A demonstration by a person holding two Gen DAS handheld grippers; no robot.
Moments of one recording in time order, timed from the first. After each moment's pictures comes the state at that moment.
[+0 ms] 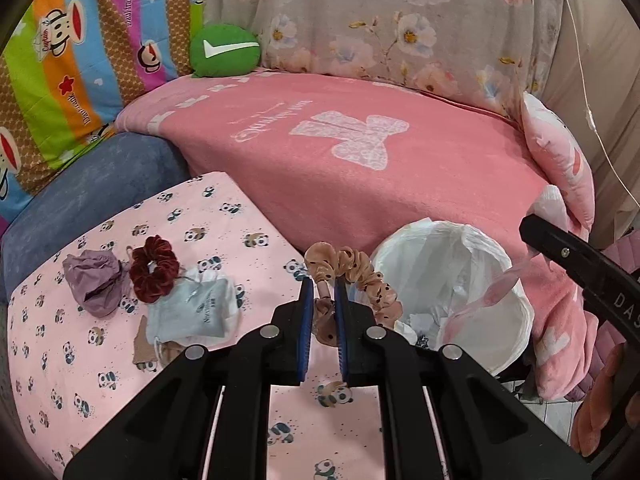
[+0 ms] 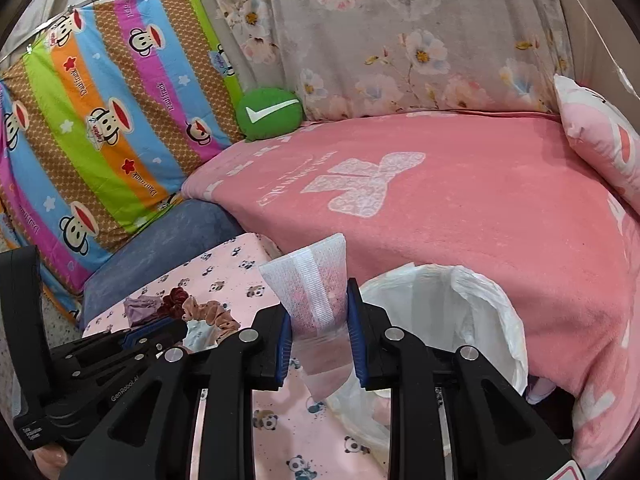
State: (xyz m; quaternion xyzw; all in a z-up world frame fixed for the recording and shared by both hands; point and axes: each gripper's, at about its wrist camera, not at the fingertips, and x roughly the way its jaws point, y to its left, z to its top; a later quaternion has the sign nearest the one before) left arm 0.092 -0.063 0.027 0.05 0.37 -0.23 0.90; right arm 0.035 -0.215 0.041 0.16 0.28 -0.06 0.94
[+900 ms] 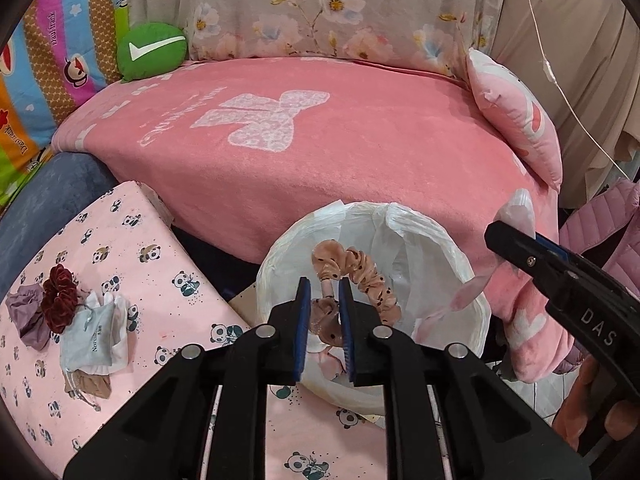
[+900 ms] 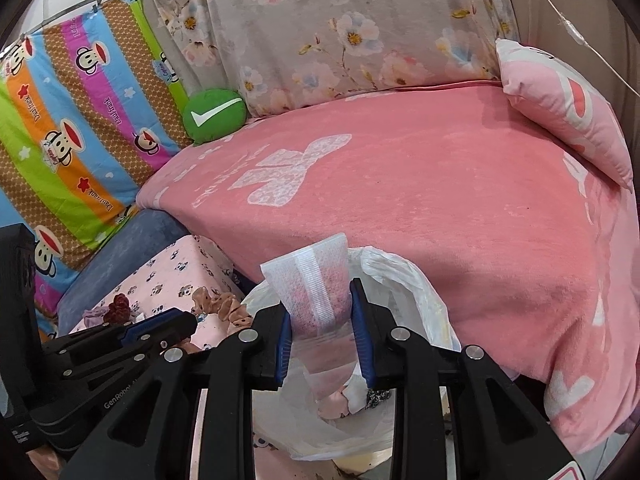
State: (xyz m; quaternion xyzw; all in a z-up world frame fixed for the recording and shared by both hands) left arm 0.087 -0.160 0.004 0.09 0.39 -0.30 0.86; right arm 0.017 -0.294 0.004 0.20 0.29 -0.13 0.93
